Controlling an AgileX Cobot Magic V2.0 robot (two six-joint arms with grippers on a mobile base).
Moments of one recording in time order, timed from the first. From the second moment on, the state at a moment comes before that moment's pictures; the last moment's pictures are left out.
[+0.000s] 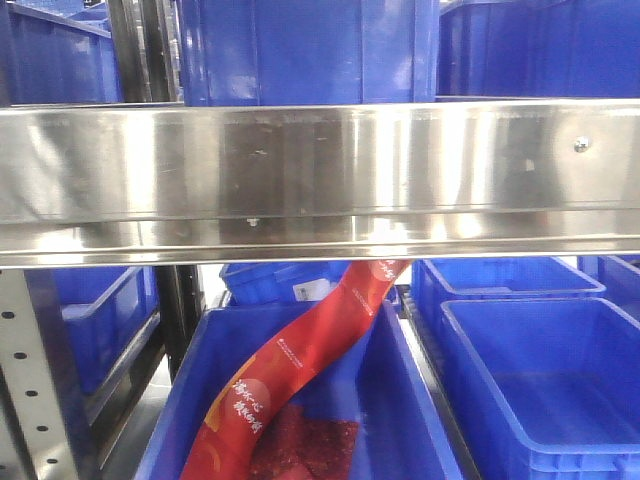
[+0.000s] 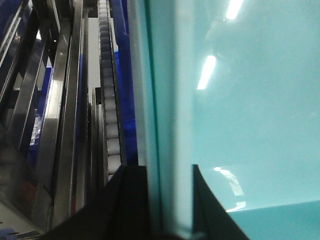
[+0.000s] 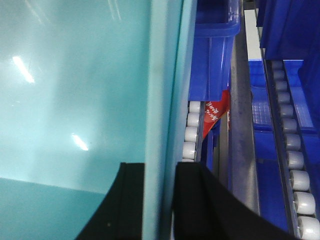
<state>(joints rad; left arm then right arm) -0.31 1.45 -1.83 0.15 1.00 -0.28 0.38 1.47 -1.85 -0.09 1.02 0.31</state>
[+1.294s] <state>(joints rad) -0.31 1.78 -1.83 0.15 1.24 -0.29 0.37 1.77 -1.85 -0.16 1.16 0.38</state>
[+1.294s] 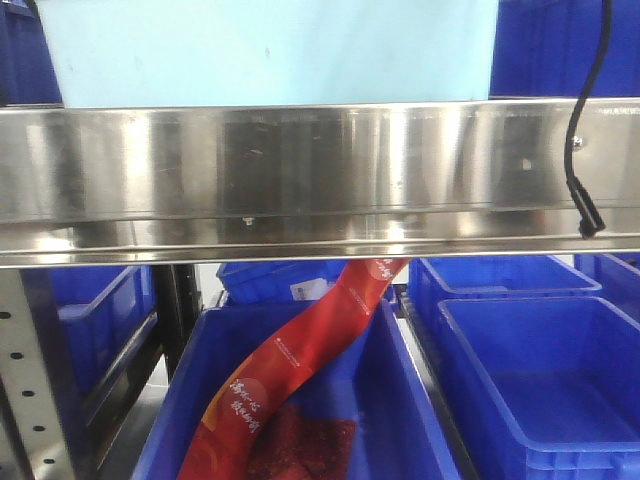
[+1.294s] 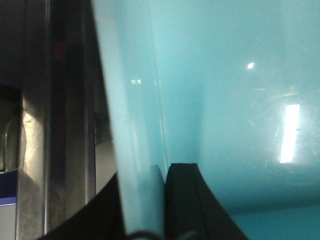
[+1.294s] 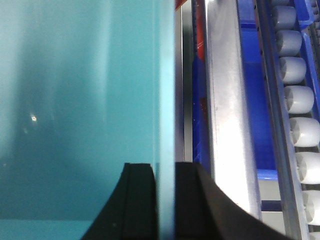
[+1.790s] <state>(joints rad) -0.31 1.77 -1.84 0.14 1.18 -0.29 0.39 1.75 -1.85 -0.13 1.05 0.39</state>
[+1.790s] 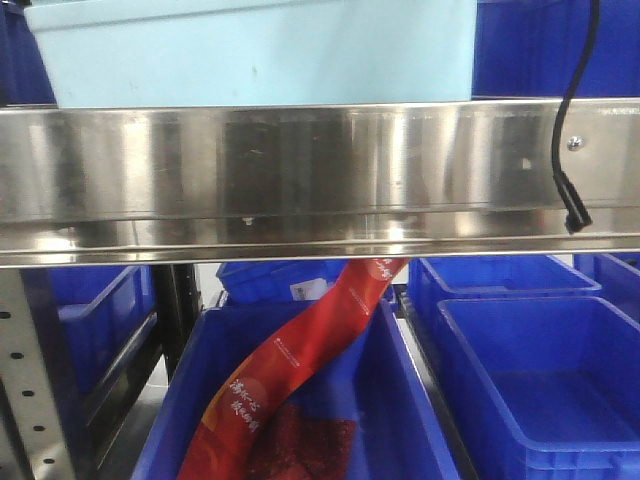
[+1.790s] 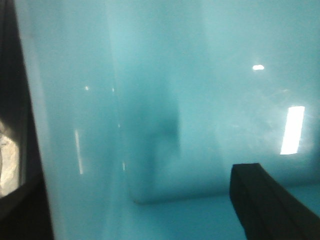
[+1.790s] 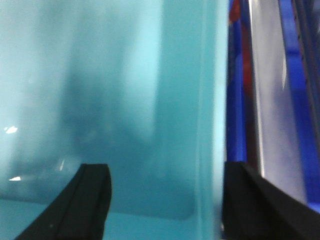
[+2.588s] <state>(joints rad) -0.32 1.57 -2.00 0.13 1.22 -0.29 0.39 1.49 -1.86 -0.15 1.04 0.39</state>
